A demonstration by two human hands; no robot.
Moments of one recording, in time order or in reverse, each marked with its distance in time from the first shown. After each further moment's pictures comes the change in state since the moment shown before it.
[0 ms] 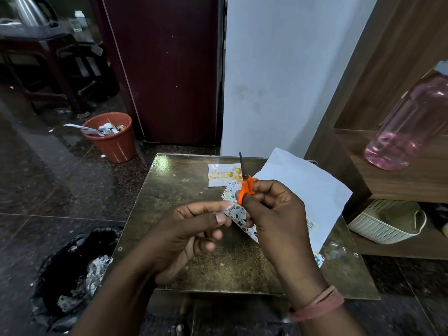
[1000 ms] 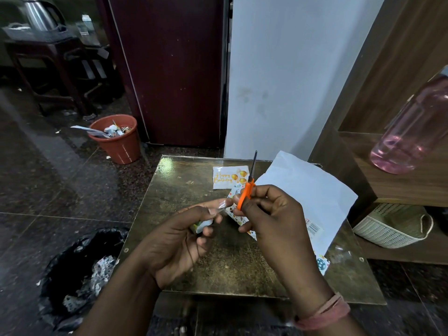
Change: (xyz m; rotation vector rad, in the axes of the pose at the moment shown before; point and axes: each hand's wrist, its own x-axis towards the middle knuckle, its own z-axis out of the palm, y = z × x) left_hand 0.003 0.000 -0.010 -0.246 -0.034 -0.103; right_hand -0.010 -0.012 0.004 -0.062 -0.114 0.053
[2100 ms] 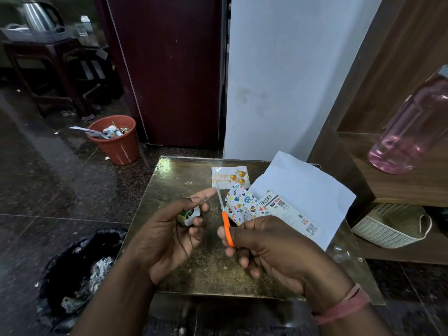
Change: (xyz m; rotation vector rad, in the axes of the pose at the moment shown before) left_hand 0.004 0.007 -0.006 -0.197 0.027 0.076; right_hand -0.005 -0.002 -0.015 0.008 -0.482 0.507
